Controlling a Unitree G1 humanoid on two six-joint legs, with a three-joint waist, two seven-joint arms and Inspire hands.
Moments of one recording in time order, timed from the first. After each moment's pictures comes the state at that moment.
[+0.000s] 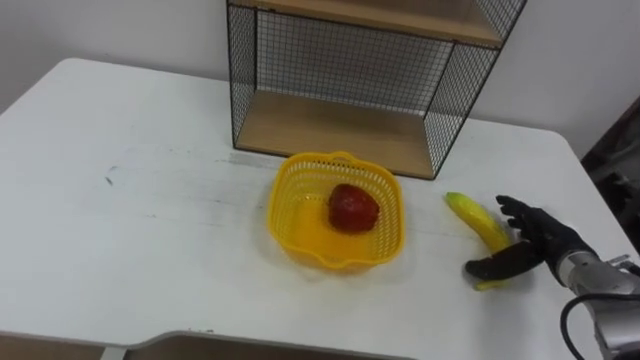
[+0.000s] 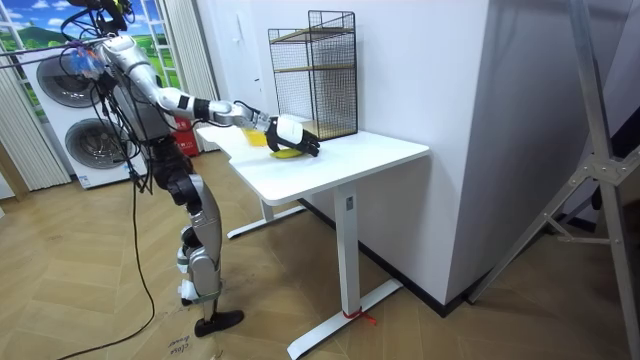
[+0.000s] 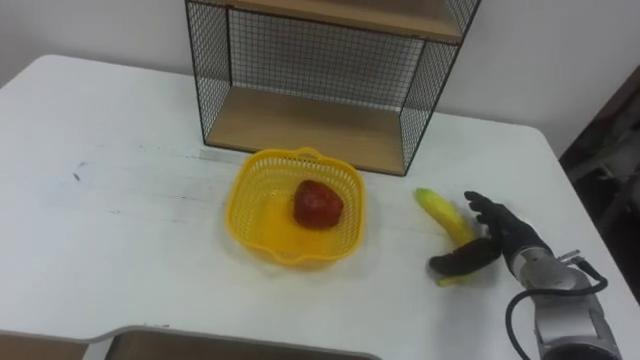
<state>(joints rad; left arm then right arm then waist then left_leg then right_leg) 0.24 0.26 0.15 1.06 0.45 0.22 -0.05 -0.21 -0.46 -0.17 0.75 -0.33 0.06 0.32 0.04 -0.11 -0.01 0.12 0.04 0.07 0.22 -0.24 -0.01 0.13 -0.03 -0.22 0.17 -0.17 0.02</state>
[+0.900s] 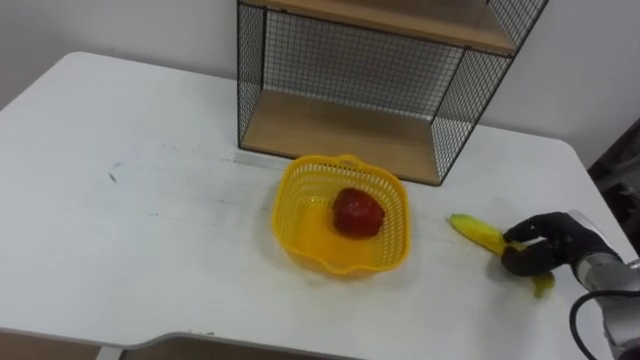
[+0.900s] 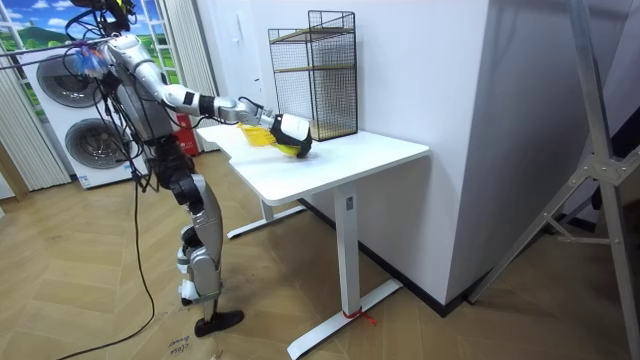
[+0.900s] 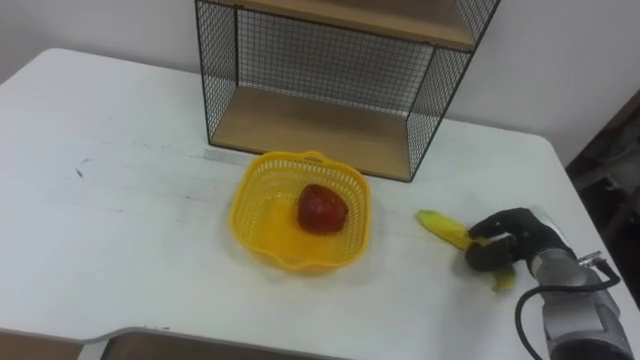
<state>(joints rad) 0.21 0.26 0.11 1.06 0.44 0.21 -0.04 -0.23 -0.48 -0.18 0.77 -0.43 0.13 0.24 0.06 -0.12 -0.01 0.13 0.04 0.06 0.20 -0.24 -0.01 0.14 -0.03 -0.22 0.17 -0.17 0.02</state>
